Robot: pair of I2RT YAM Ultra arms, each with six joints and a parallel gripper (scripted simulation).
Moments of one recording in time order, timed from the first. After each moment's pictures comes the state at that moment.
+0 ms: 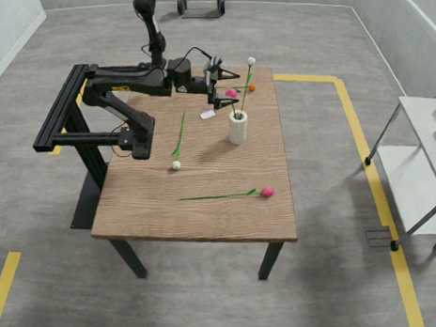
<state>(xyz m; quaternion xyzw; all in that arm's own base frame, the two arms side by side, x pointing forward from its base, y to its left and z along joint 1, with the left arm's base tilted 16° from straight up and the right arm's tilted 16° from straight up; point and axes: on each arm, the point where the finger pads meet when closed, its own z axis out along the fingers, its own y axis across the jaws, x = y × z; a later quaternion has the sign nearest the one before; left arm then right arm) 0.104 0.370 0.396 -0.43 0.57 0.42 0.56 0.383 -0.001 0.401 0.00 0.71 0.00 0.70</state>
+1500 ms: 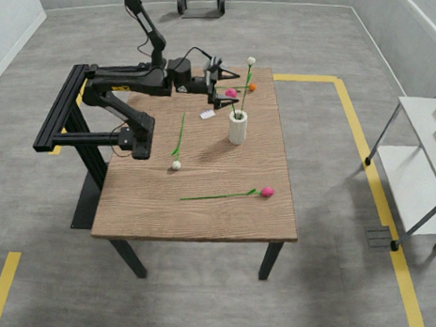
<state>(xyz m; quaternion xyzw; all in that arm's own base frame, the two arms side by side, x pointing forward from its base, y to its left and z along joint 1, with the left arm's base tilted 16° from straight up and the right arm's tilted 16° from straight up) 0.384 0.018 0.397 -0.02 0.72 0.02 0.70 0.383 -0.001 0.401 0.00 0.71 0.00 0.70</state>
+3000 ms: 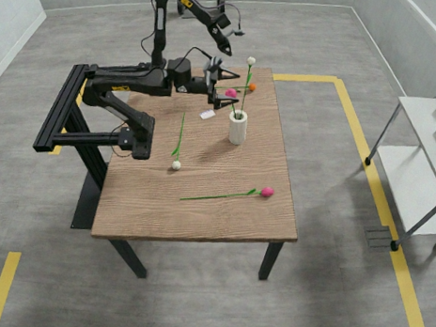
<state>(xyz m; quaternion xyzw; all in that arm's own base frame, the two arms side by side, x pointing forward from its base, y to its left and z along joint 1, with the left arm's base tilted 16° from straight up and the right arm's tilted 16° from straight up) 0.408 0.046 0.062 -0.02 0.95 0.09 0.30 0.383 -0.001 0.401 0.00 0.71 0.00 0.70</state>
